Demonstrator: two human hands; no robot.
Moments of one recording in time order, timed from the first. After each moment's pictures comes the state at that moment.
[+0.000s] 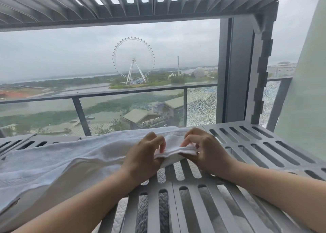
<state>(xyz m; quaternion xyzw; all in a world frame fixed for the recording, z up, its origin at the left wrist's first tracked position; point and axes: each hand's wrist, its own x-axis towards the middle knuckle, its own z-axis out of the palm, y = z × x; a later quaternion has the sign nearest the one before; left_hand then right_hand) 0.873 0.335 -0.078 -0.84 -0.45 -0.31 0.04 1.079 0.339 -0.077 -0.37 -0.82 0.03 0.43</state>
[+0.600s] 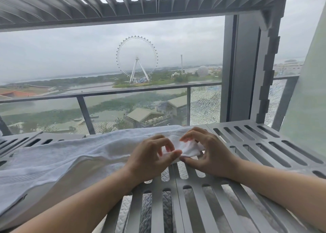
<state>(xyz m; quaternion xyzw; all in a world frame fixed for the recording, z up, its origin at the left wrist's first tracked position) 0.875 0.329 -0.074 -0.84 -0.39 -0.37 -0.01 1.079 0.333 -0.075 -0.33 -0.85 0.03 0.42</state>
